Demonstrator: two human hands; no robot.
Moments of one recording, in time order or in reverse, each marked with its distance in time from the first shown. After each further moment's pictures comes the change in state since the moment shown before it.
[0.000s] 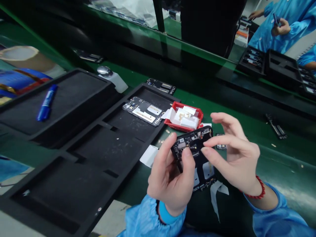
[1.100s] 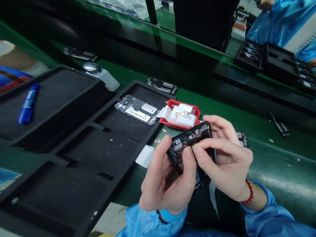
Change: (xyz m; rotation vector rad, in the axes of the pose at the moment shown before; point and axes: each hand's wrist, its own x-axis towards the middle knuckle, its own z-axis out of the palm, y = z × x) left_hand 0.005 0.007 0.014 -0.025 0.115 0.114; right_hand -0.008 -0.011 0.021 0.160 0.124 0.067
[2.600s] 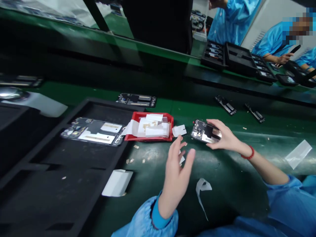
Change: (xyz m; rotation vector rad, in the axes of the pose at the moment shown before) left_hand -0.042 -0.047 0.006 -0.103 -0.880 -0.585; right_hand -0.008 0.111 -0.171 -0.652 -0.525 0.186
